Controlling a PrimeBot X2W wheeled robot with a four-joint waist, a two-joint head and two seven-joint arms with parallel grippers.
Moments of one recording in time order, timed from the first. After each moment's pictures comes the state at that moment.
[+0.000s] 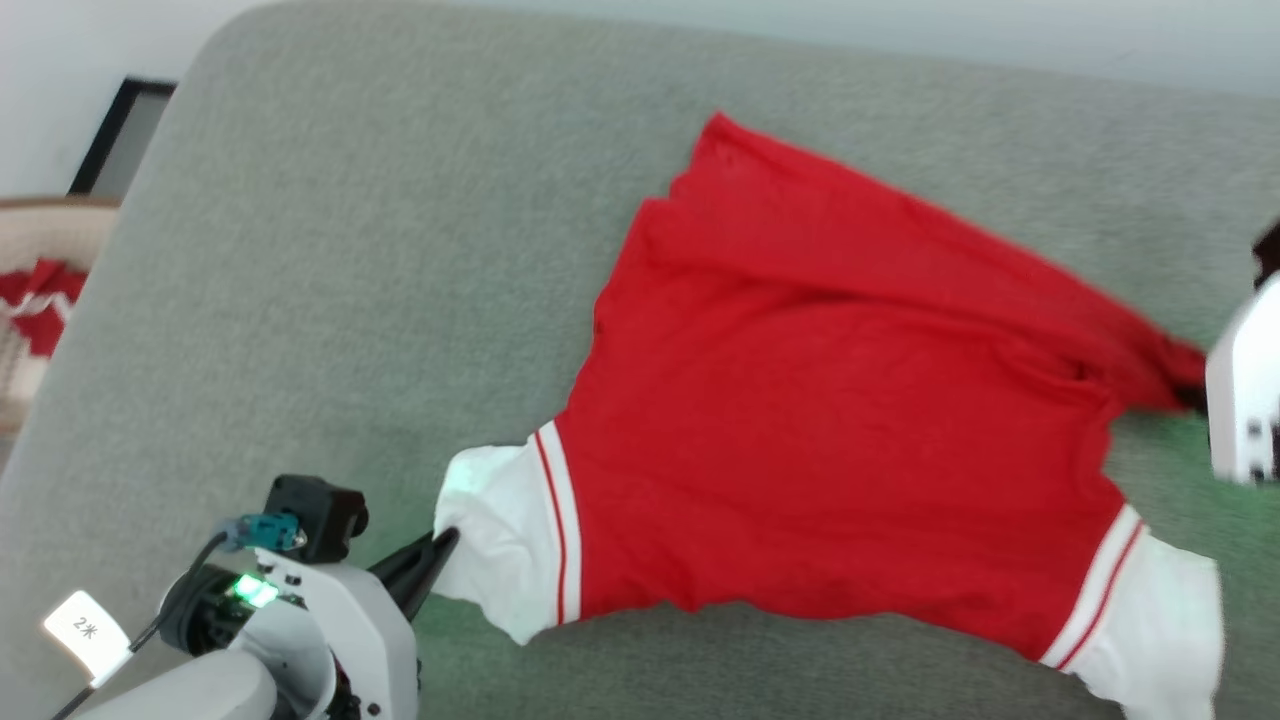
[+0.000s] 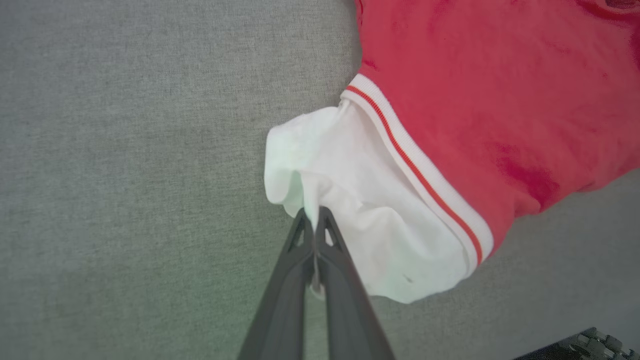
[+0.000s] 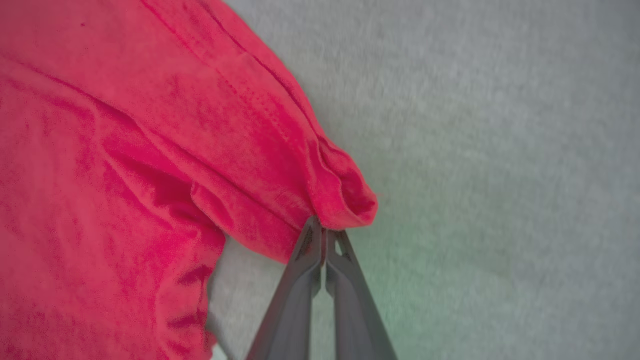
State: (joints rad) left arm -0.58 0.91 -1.12 -0.05 -1.19 0.27 -0.03; right arm -0.65 -0.52 0.20 0.44 0.56 0.13 0.92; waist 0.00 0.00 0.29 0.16
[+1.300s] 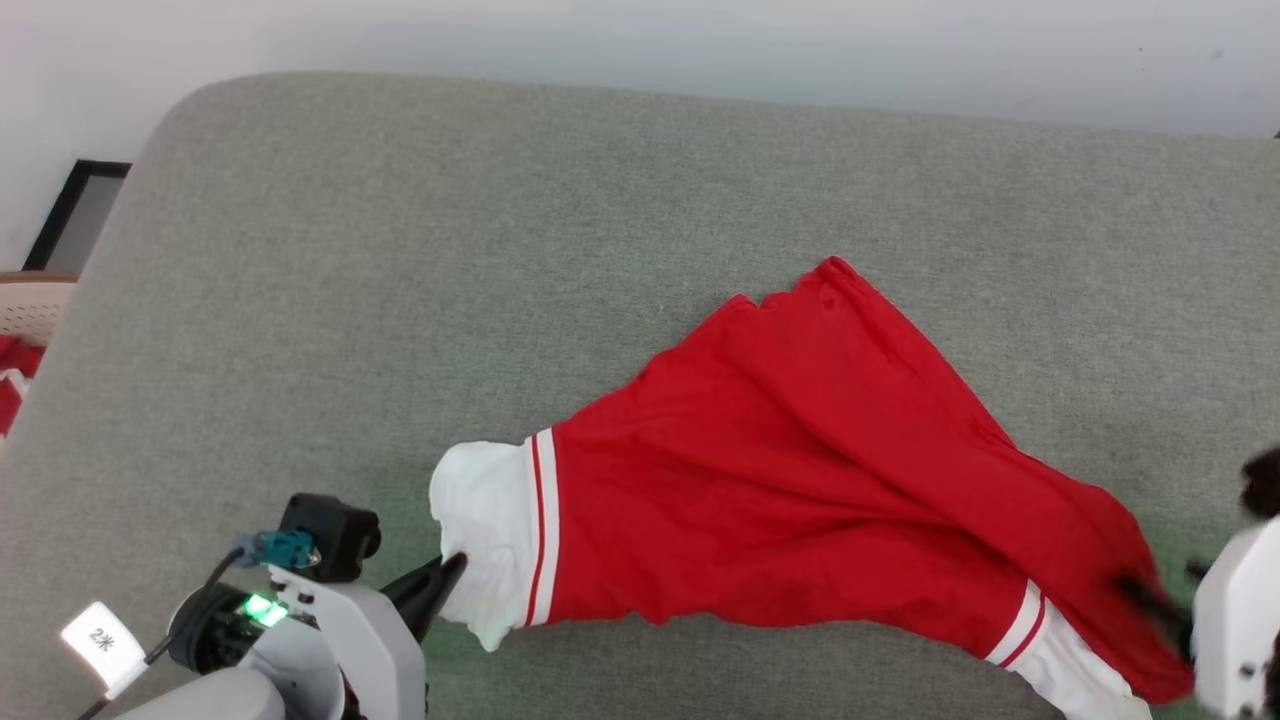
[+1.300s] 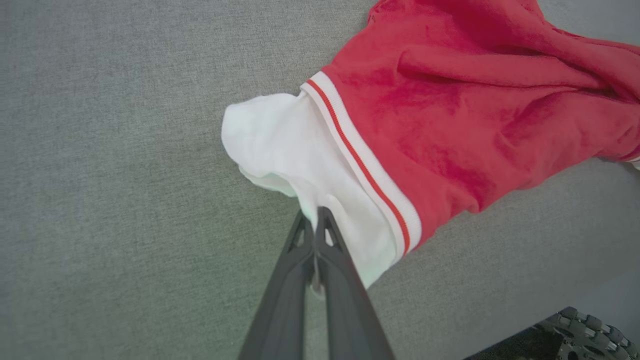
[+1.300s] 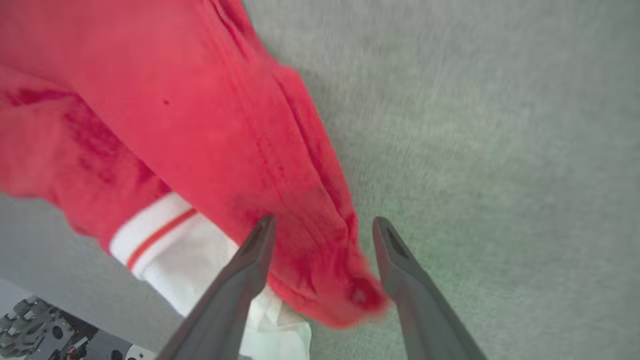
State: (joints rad) left arm -0.57 0.92 -1.15 -0.07 -1.18 0.28 0.00; right arm -0.07 -0.38 -0.07 -0.15 0.48 0.13 0.99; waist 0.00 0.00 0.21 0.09
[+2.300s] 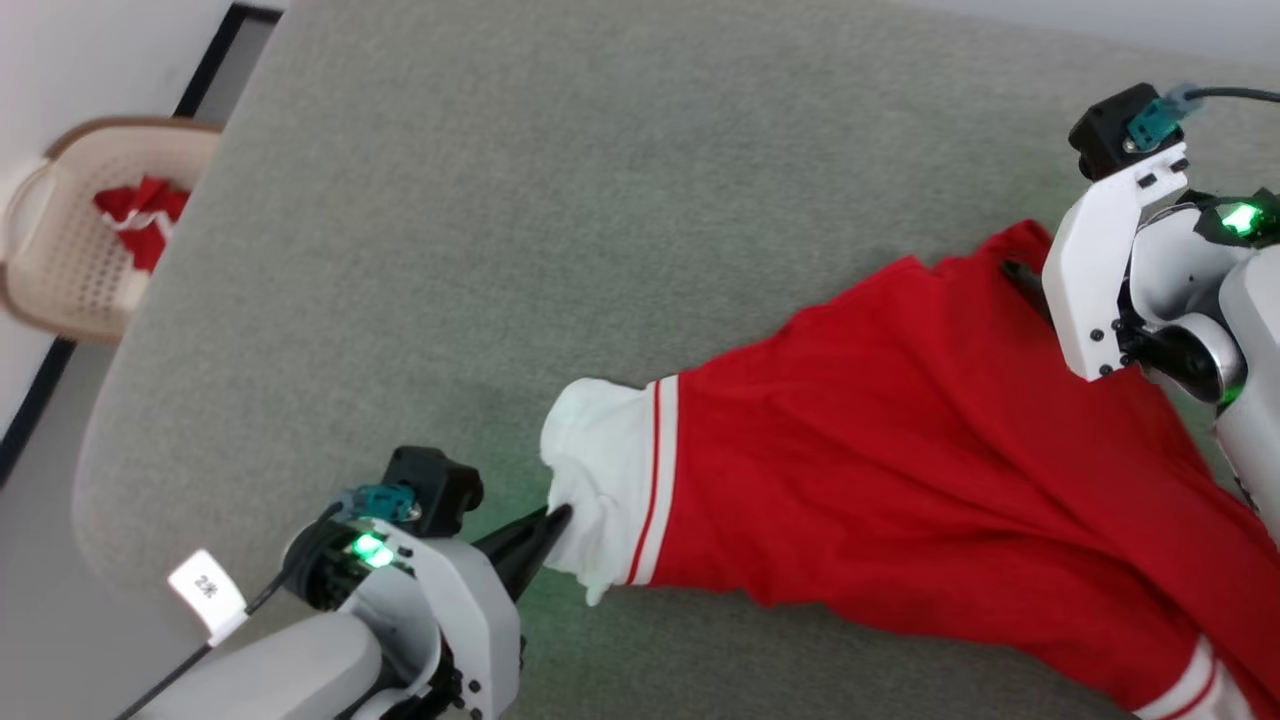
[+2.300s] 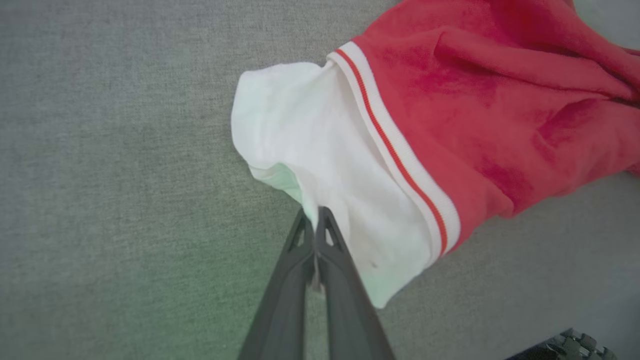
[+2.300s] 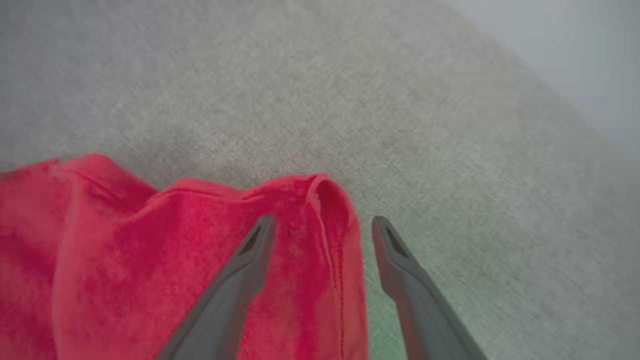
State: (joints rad) left arm -0.66 0.75 -1.16 0.01 -1.13 0.20 -0.01; right arm -0.94 -0.45 0.57 0.56 0.54 0.13 0.66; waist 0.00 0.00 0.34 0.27
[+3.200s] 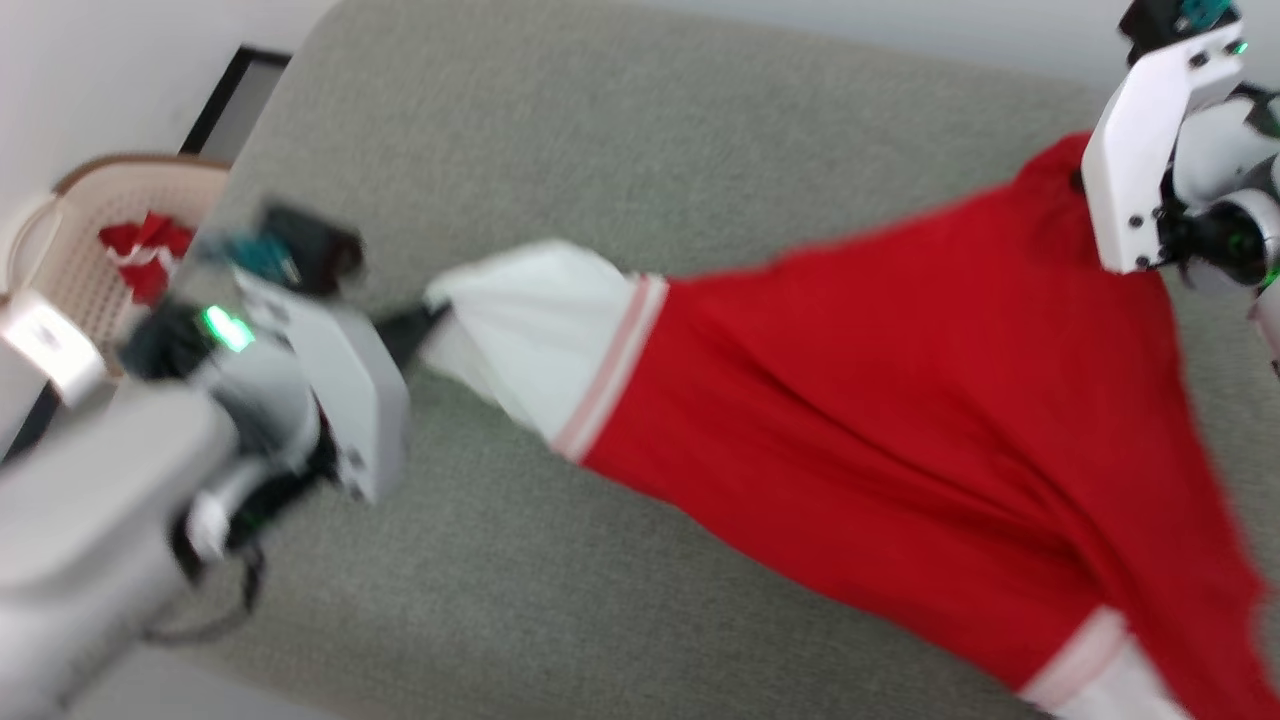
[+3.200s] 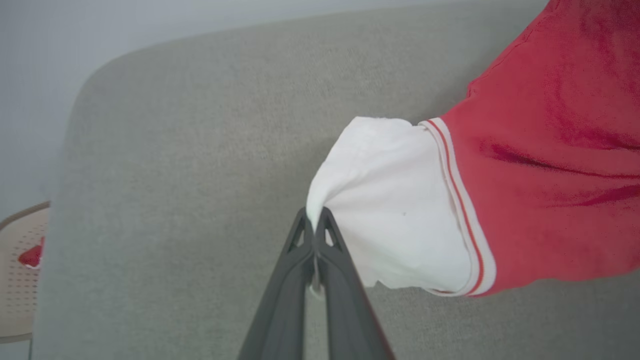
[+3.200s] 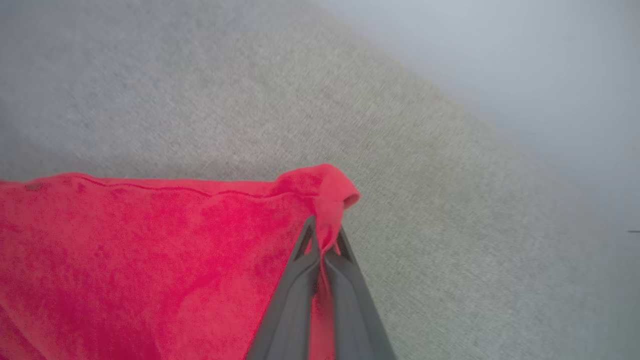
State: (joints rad) left arm -0.93 0.84 -1.10 0.09 -1.14 0.15 0.20; right arm -1.19 -0.42 0.70 0.86 0.70 0.13 0.72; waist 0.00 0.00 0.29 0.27
